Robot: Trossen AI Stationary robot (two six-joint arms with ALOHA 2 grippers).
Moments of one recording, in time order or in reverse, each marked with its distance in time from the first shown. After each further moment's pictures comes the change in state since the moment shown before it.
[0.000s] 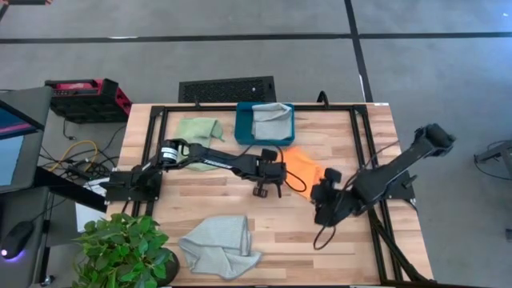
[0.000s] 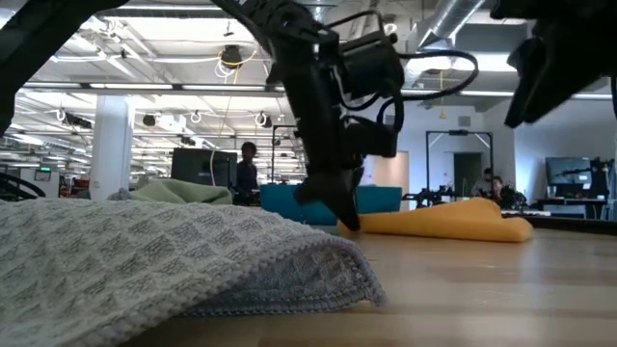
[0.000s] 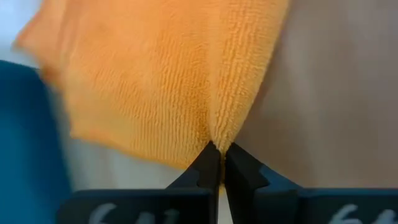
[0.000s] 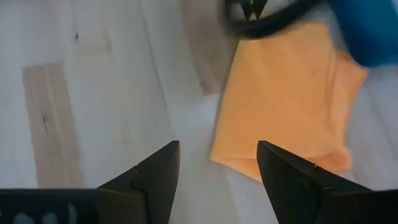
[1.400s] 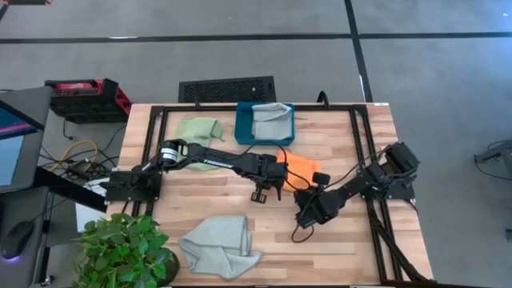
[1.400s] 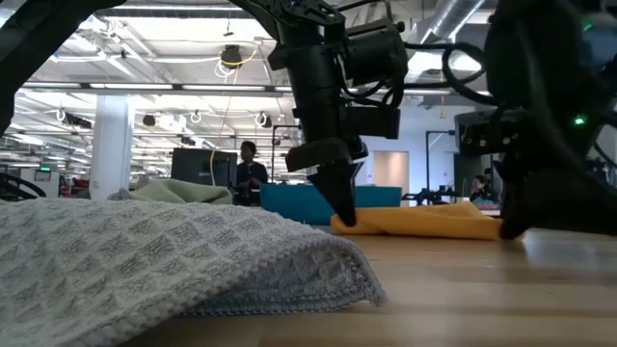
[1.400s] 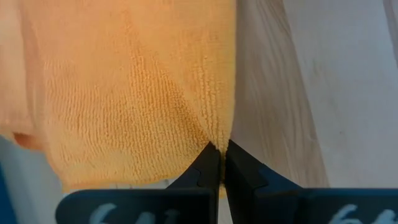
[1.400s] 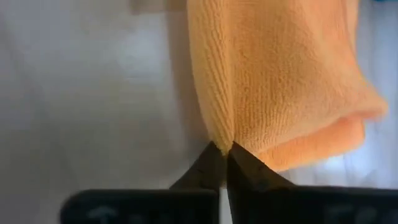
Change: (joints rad) left arm -0.010 -0.001 0.074 -0.147 0.170 -0.062; right arm -0.129 0.449 -0.002 0.012 0.033 -0.006
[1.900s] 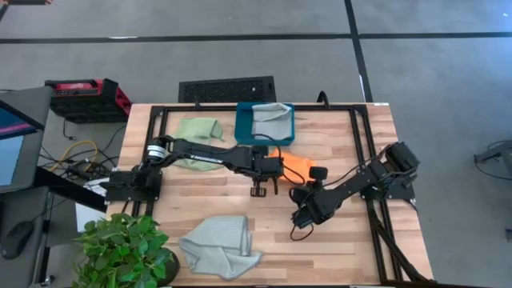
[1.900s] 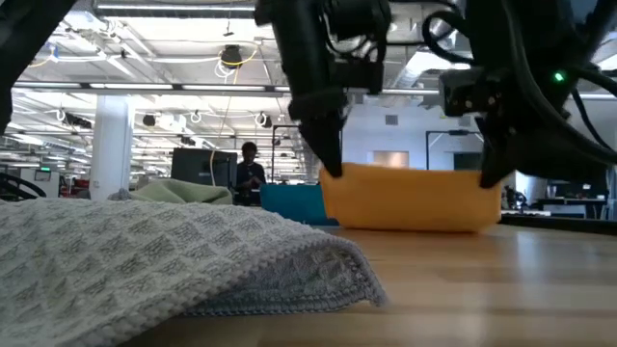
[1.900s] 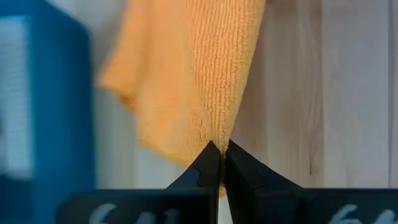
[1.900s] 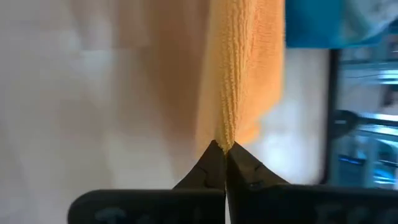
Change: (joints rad) left arm -0.001 -0.146 0.002 -0.122 -0.134 -0.205; right arm -0.005 -0.002 0.189 -0.315 0.134 -0.079
